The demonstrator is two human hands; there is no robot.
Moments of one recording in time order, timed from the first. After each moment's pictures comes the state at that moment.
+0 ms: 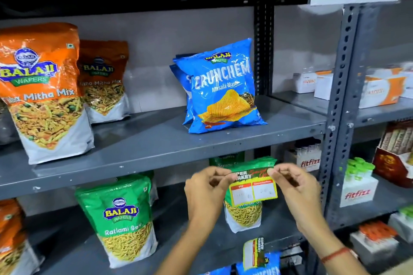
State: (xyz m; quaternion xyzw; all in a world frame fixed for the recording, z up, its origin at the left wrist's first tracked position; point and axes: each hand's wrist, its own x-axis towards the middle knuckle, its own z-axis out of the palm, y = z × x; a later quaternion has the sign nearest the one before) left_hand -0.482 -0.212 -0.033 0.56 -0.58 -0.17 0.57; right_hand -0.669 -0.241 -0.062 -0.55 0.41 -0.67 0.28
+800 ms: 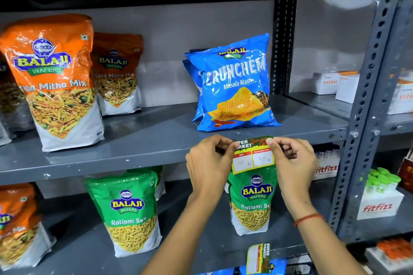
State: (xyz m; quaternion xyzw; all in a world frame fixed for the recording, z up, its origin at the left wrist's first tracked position) left_hand -0.484 -0.245 0.005 0.58 -0.56 0.01 0.59; right_hand -0.639 -0.299 -0.028 -0.51 0.39 -0.75 0.14
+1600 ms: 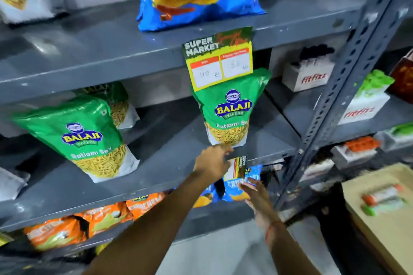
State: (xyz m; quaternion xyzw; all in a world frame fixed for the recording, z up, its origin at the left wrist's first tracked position) left_hand -0.518 -0.279 -0.226 0.67 -0.69 -0.24 0.10; right_hand -0.662 -0.235 -0.358 -0.23 0.57 -0.45 0.65
